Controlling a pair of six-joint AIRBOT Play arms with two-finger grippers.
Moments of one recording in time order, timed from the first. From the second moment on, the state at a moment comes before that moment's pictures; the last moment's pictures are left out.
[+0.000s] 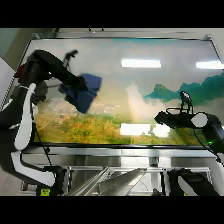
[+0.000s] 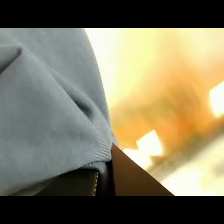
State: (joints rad) left arm -0.13 -1.66 1.64 -2.13 1.52 1.90; right arm 0.06 -0.91 0.64 -1.17 0.93 1.67
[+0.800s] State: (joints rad) left arm -0.18 -1.27 1.18 -2.14 1.31 1.86; right arm 0.07 -1.15 0.84 -0.82 0.97 1.22
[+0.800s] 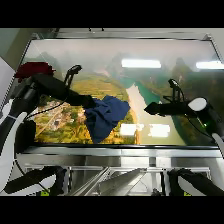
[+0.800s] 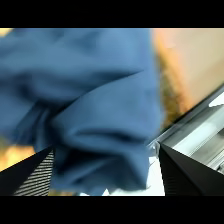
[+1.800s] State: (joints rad) left arm -0.20 -1.32 0.84 -2.24 1.15 1.95; right arm 0.27 -1.86 1.40 -0.70 1.11 0.91
